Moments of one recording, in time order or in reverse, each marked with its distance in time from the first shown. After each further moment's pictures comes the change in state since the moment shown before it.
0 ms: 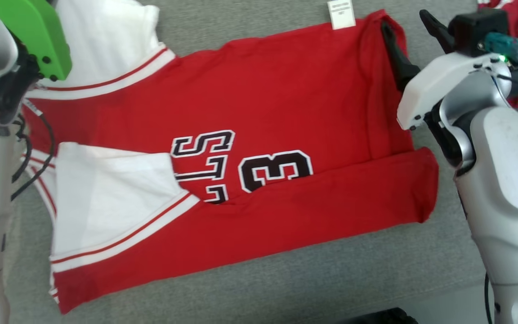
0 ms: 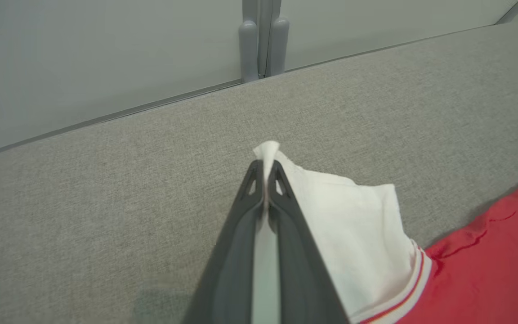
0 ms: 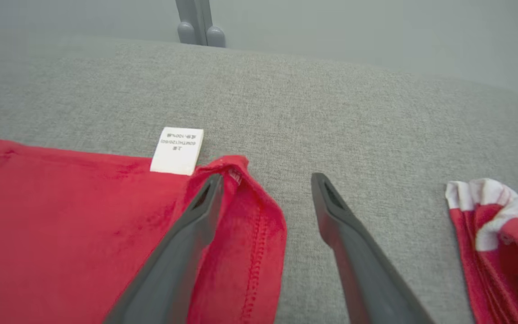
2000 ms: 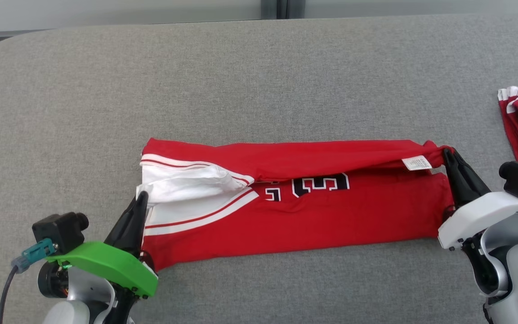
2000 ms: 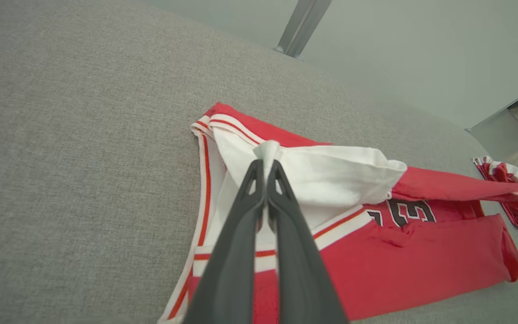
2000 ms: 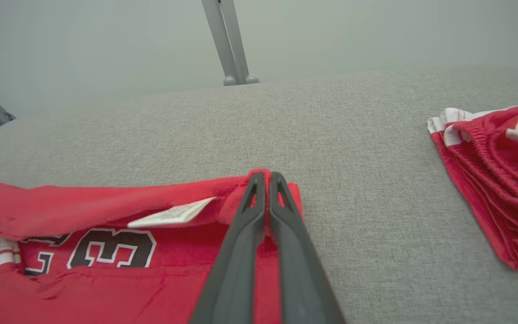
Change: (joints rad) left arm 0.882 -0.154 0.032 -0.302 -0.188 0.103 -0.512; right arm 0.537 -0.016 -0.172 -0.180 0.152 0.000 -0.135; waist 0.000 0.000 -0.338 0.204
